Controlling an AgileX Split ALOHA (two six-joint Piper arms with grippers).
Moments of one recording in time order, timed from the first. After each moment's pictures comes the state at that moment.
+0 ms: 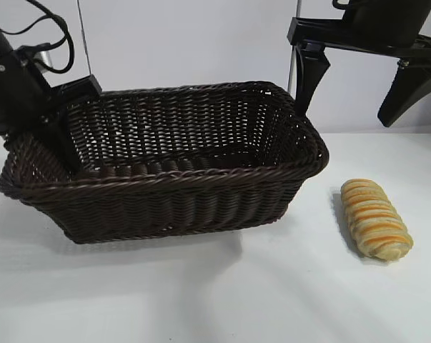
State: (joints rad) left arm -0.20 1.94 -1.38 -0.43 0.95 0.06; right arm 0.31 1.72 -1.45 0.05 1.08 0.26
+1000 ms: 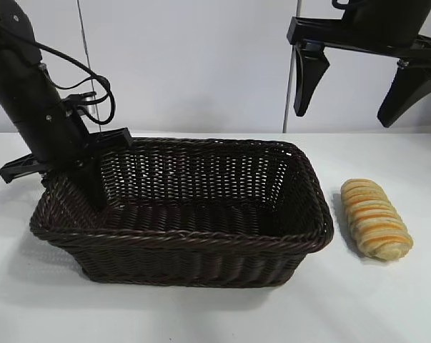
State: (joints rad) left arm -0.25 2.10 -1.40 -0.43 0.87 0.10; right arm 0.31 1.72 -1.45 0.05 1.09 0.26
